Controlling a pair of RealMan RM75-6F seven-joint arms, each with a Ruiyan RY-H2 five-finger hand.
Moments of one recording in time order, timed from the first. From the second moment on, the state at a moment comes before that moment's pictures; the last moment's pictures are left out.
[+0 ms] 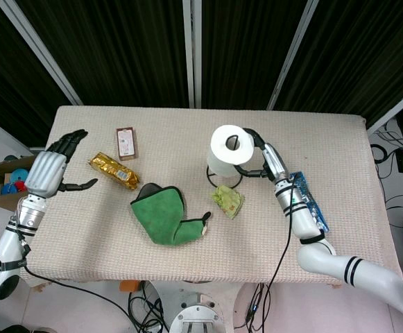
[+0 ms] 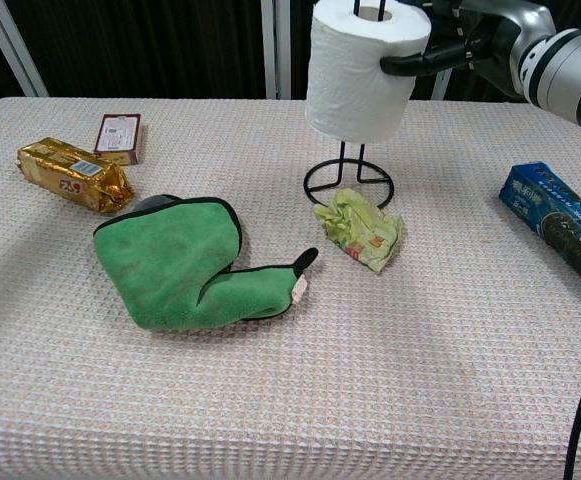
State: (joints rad) left arm -0.49 -1.19 -0.17 -1.46 1.43 1.23 -0.22; right arm 0.70 -1.55 0.45 -1.44 -1.08 0.86 0.45
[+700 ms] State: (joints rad) left arm -0.49 -1.20 -0.17 -1.51 1.43 1.23 -0.15; right arm 0.66 -1.39 0.55 -1.74 -1.09 1.01 0.47
